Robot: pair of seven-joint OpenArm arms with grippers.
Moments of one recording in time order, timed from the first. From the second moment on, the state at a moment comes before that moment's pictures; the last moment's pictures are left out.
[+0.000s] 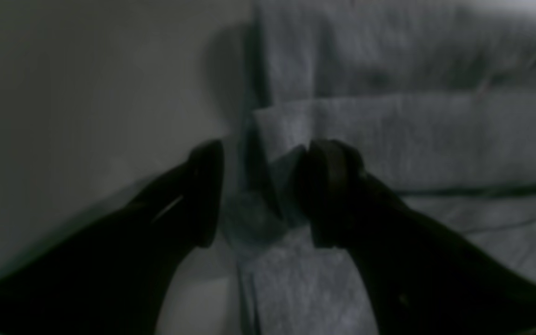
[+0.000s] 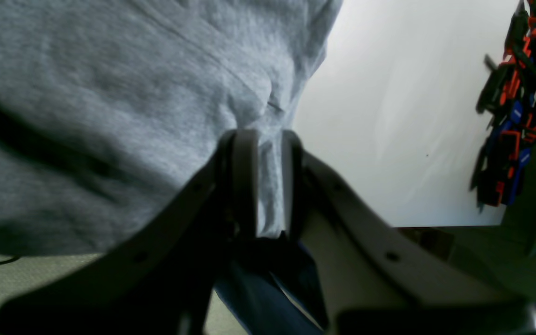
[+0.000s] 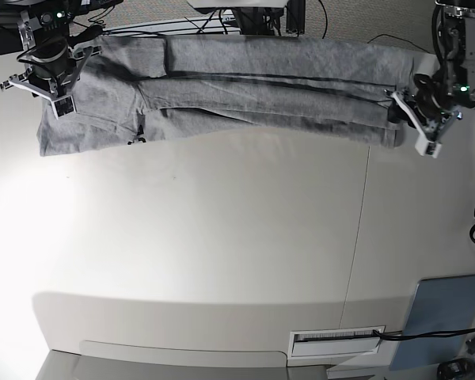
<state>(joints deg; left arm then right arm) 19.3 -30.0 -14.0 95.3 -37.3 -18.8 53.4 -42.1 29.5 12.1 130.6 -4.1 3.3 -61.1</state>
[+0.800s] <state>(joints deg) 18.8 -28.5 -22.6 72.3 -68.0 -37.6 53.4 -42.1 29.5 12.1 130.6 3.8 3.1 -58.4</state>
